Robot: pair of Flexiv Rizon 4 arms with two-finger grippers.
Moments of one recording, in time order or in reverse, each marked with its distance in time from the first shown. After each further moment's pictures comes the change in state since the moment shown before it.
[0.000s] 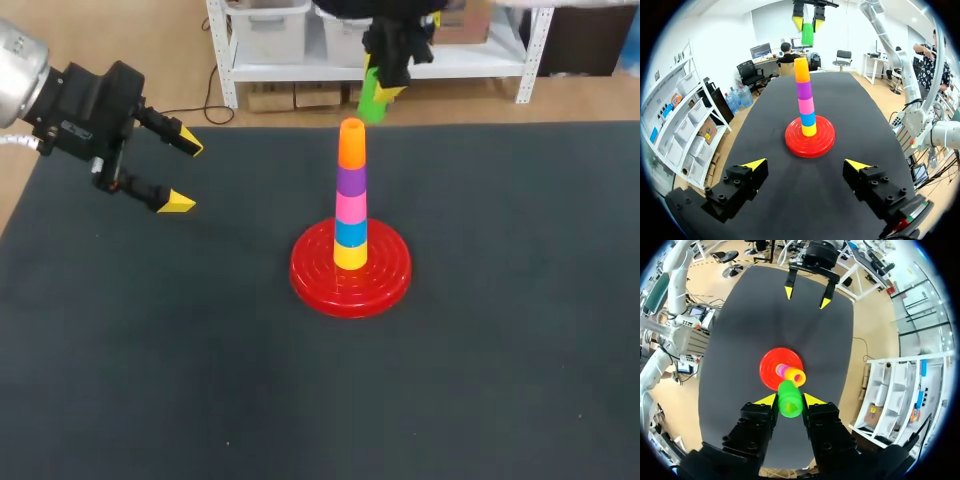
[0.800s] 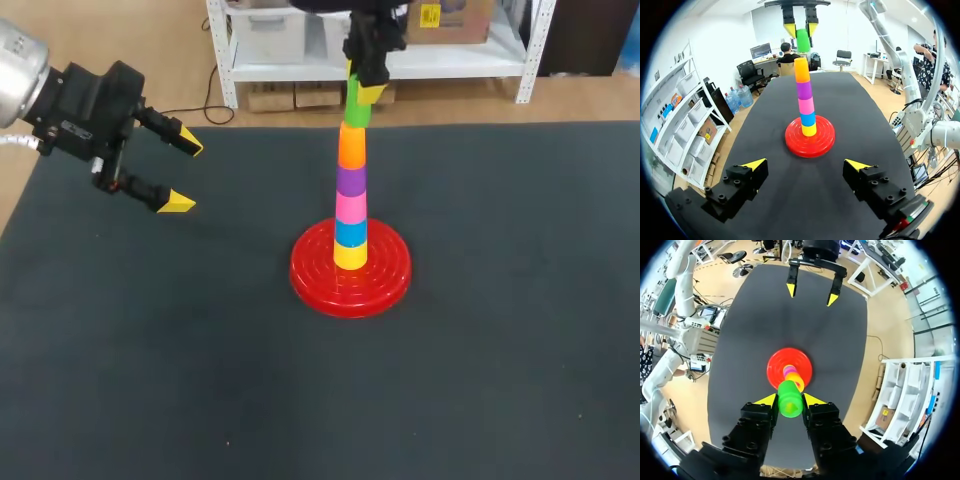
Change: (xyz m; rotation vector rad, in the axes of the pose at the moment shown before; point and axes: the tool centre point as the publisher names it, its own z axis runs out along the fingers) left arm 0.000 0.000 0.000 0.000 0.000 0.000; right arm -0.008 -0.013 0.017 -0.150 0.028 -0.006
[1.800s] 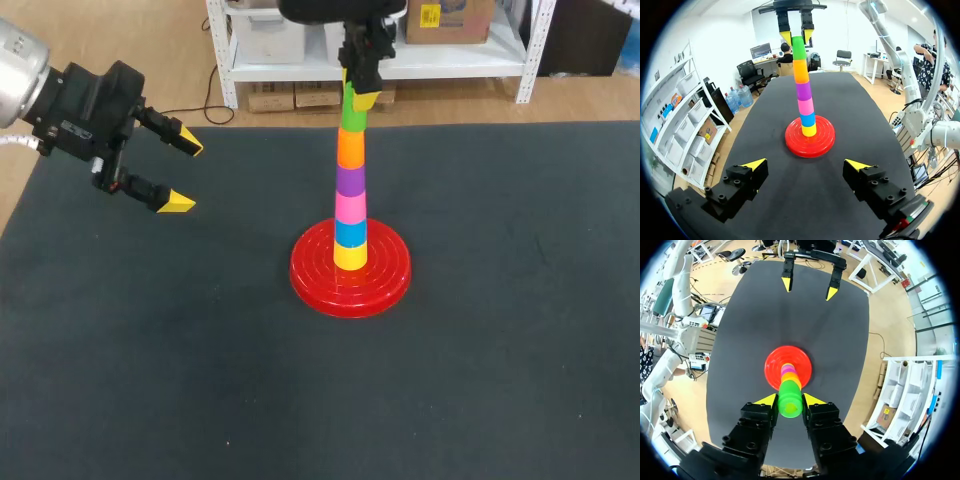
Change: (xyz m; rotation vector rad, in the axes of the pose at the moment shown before) left arm 0.000 0.000 0.000 0.000 0.000 0.000; right arm -0.002 -0.009 0.013 -0.011 0.021 0.003
